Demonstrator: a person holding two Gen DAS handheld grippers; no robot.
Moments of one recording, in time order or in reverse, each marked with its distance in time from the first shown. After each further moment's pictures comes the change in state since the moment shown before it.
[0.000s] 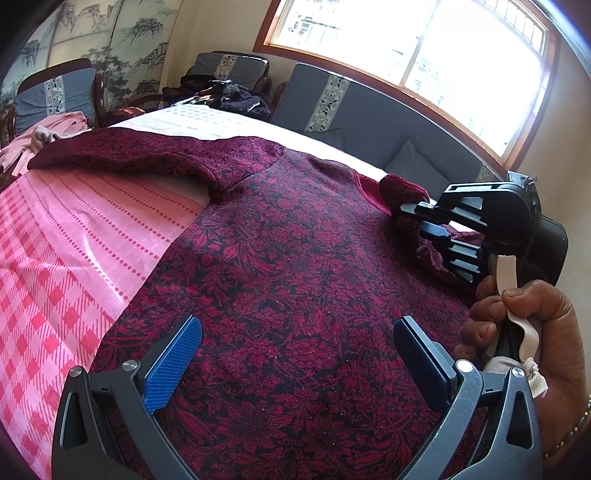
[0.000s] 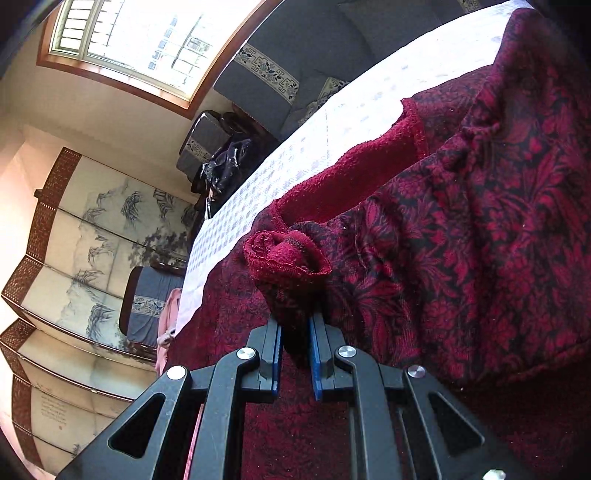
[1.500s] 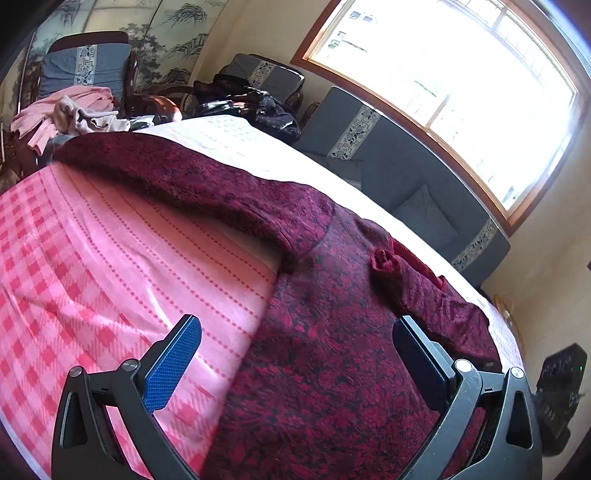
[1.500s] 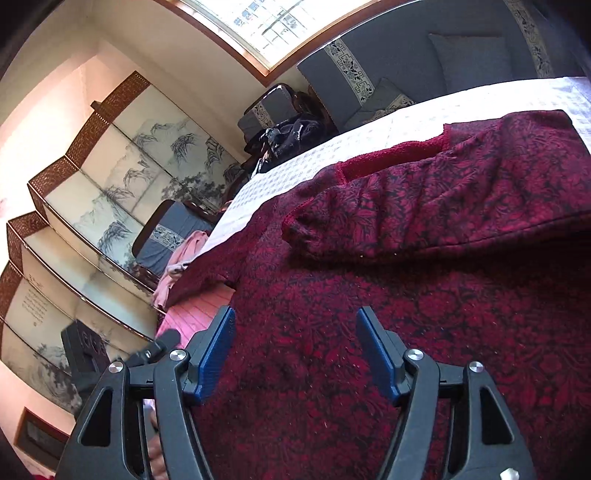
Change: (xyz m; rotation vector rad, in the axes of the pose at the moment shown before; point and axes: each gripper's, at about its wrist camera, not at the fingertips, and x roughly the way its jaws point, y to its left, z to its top) left arm -0.035 0.090 0.068 -0.187 -0.052 -0.019; right arm -0.096 0.017 -0.092 -0.372 0.040 0.048
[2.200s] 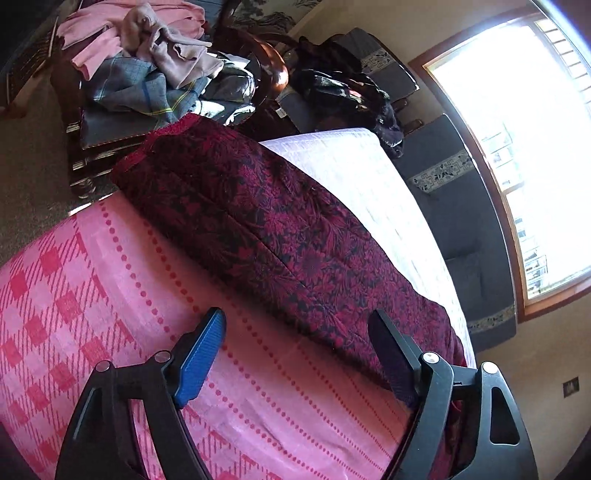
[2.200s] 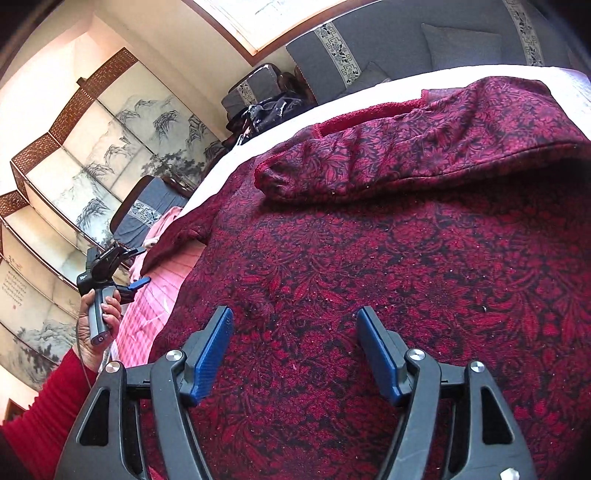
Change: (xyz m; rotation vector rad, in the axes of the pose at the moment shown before) left arm 0.064 0.223 0.145 -0.381 0.171 0.033; right arm 0.006 -0.011 -0.034 0.014 0.049 -0.070
